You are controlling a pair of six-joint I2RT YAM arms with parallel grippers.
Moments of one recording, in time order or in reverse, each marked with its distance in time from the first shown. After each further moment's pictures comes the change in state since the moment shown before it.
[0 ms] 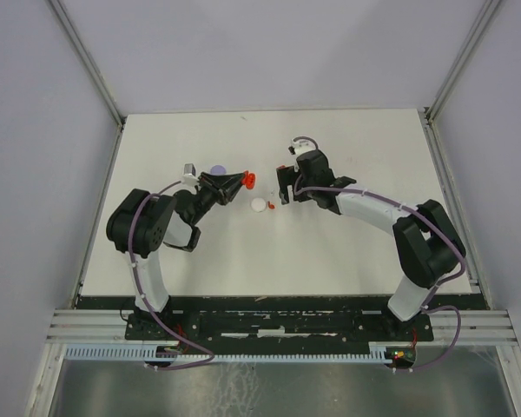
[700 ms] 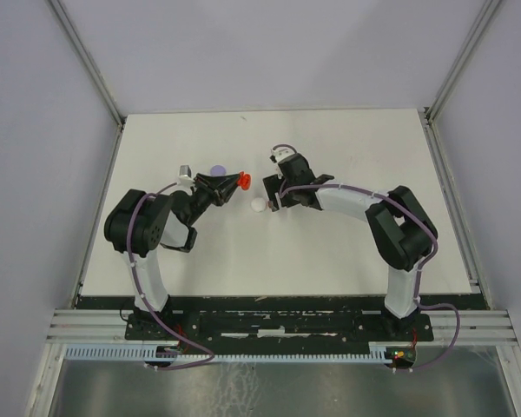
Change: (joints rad) left arm 0.050 0.000 -0.026 0.000 0.024 0.000; right arm 0.048 0.201 0.117 -0.058 -0.051 -0.046
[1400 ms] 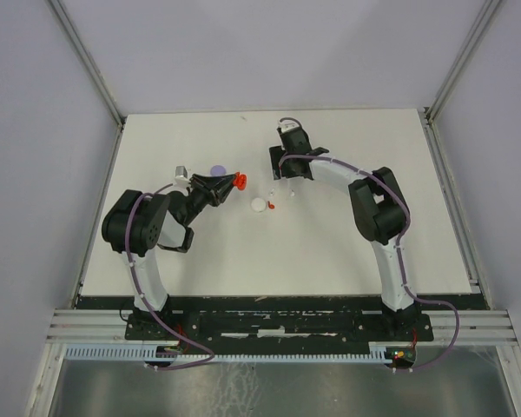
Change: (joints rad) left arm 0.036 -0.002 -0.014 0.003 0.027 0.000; right arm -0.121 0.314 0.445 -0.106 0.072 0.023
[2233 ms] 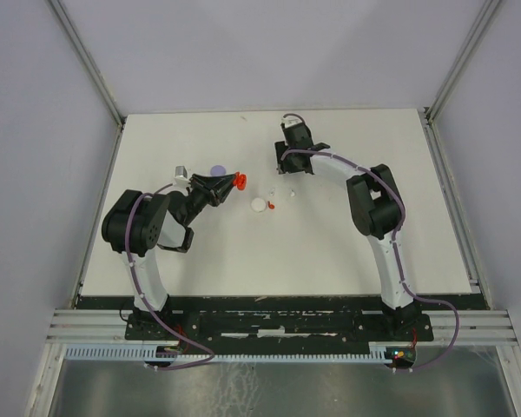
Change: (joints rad) left arm 0.005 0.000 0.000 0.002 0.001 0.000; right arm -0.042 0.090 0.112 -0.021 0.002 -0.009
